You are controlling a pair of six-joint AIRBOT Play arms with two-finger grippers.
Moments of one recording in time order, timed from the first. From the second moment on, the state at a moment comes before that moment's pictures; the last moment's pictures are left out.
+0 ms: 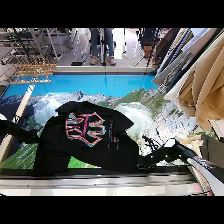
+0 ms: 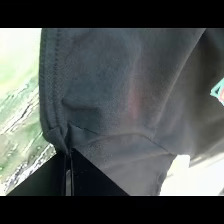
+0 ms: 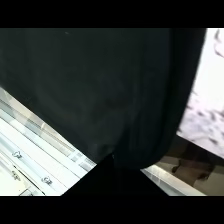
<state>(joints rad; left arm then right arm) 0.49 -1.78 1.36 1.15 -1.48 -1.07 0.02 -1.34 0.53 -0.77 1.16 1.07</state>
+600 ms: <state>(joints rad) 0.58 -1.59 1.61 0.51 -1.72 -1.11 -0.09 -0.94 1.04 -0.85 1.38 1.12</state>
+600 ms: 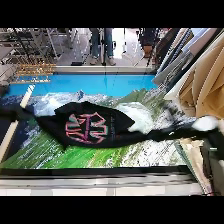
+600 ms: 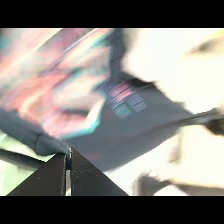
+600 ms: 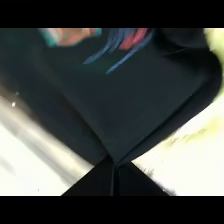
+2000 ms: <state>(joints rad) 0.36 -1.35 1.36 0.51 -1.01 -1.04 -0.12 -1.36 1.59 -1.12 1.21 1.20</state>
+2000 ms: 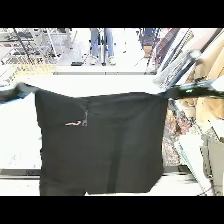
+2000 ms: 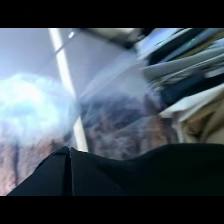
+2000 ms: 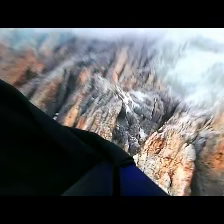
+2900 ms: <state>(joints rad) 0.35 -1.77 1.45 0.92 -1.10 -1.24 -0.10 -1.71 1.49 -1.10 1.24 1.25</state>
